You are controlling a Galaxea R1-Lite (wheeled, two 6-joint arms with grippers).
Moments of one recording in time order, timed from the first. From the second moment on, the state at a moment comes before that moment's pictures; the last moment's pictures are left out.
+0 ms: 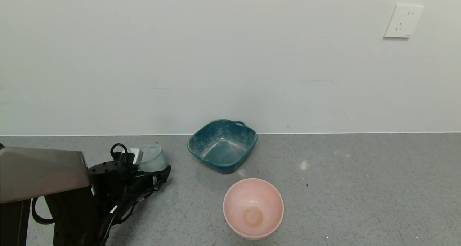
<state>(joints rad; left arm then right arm) -0.04 2.29 -0.45 -1.56 0.03 0.03 0.00 0.00 0.00 0.00 -0.01 0.03</state>
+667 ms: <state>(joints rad) -0.04 2.31 -0.50 -1.56 0.03 0.03 0.00 0.00 0.00 0.00 -0.01 0.03</state>
